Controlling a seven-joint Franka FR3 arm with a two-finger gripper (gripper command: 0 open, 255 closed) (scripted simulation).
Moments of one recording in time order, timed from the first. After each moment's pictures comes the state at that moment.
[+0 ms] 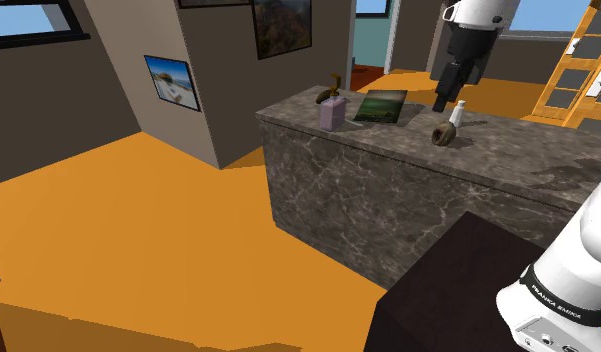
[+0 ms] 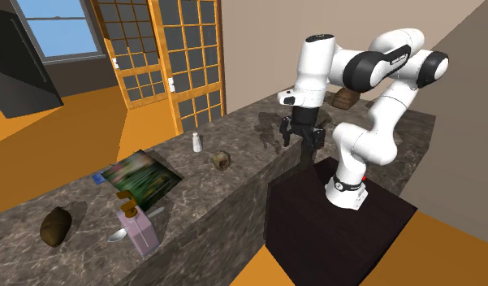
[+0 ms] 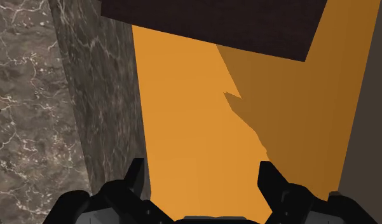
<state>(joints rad) -0.04 -0.72 -0.09 -2.42 -0.01 1.77 -0.26</state>
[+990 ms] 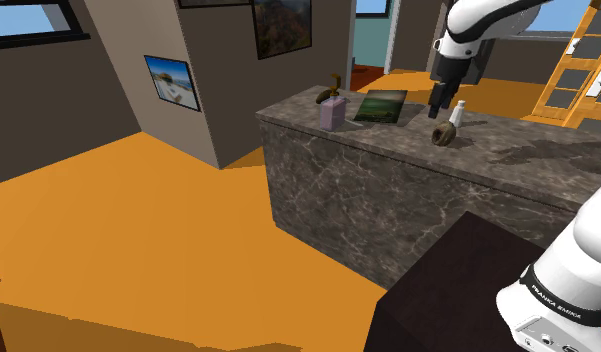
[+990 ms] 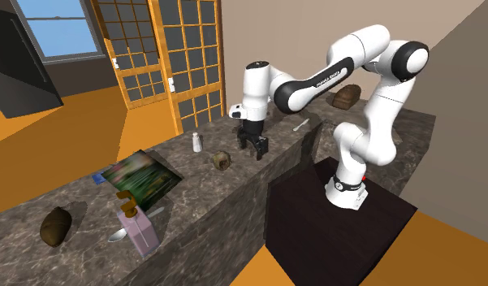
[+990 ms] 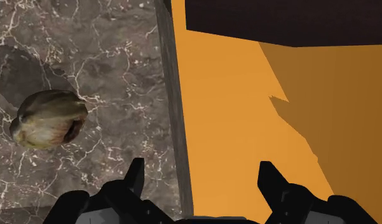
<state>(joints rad) -0.12 -0.31 -0.30 -2.28 -0.11 2.02 -0.47</state>
